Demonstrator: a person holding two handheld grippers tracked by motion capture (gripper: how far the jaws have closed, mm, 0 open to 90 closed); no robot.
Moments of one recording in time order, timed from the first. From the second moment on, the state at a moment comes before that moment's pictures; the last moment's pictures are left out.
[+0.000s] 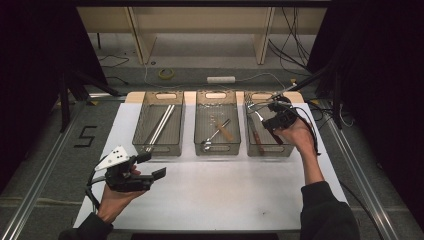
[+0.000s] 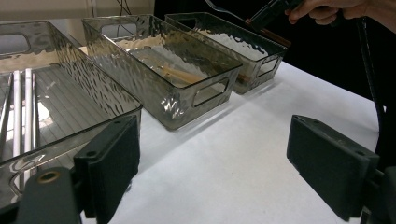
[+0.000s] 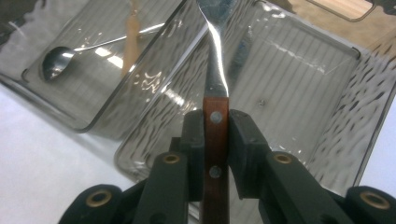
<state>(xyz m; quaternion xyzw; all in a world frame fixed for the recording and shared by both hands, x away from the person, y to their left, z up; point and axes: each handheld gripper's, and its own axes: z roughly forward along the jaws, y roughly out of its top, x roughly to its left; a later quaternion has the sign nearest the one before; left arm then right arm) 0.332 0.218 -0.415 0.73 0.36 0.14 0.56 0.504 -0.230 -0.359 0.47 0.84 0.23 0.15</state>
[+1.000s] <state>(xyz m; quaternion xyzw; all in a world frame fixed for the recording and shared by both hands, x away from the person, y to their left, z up) 0.332 0.219 -0.415 0.73 0.36 0.14 0.56 0.539 -0.229 -0.371 0.50 0.82 0.23 0.15</state>
